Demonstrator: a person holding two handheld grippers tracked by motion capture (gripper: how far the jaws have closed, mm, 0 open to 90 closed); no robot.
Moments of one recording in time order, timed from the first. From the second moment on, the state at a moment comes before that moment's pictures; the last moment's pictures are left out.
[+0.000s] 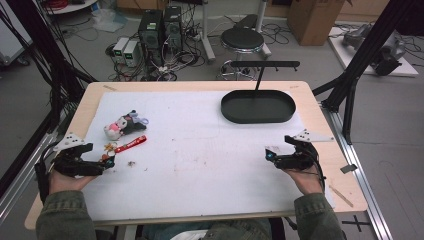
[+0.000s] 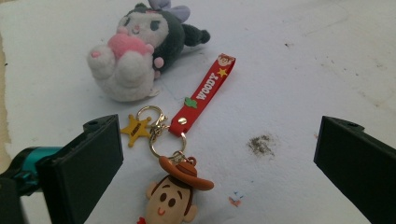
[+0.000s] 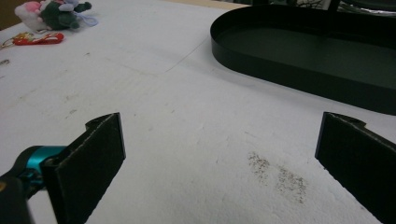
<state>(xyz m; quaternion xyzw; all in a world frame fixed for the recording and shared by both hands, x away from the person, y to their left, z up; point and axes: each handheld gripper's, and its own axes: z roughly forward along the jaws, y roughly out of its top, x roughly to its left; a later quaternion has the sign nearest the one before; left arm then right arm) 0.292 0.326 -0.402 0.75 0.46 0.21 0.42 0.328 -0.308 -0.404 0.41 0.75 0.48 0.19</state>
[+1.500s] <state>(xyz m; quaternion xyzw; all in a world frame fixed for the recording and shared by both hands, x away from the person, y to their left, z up) 0.305 0.316 -0.390 0.79 0.44 0.21 0.38 0.326 -0.302 -0.410 0.40 0.77 0.46 0.18</state>
